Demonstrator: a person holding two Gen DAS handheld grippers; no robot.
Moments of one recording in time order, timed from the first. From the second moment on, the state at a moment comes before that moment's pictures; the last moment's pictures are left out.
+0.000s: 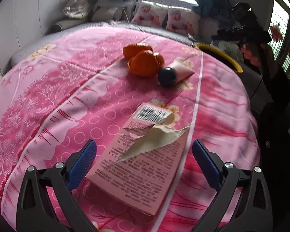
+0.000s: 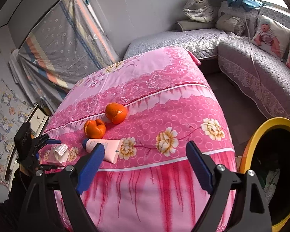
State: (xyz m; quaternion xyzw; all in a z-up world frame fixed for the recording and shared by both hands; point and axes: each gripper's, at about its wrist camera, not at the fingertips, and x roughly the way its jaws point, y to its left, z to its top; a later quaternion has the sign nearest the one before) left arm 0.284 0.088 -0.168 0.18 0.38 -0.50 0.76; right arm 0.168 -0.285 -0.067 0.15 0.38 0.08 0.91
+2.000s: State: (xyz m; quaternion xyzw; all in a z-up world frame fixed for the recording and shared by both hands) left arm 0.148 -0.017 -0.012 -0.02 0.18 -0.35 0.92; right arm 0.141 -0.292 -0.014 0.16 0.27 0.27 0.91
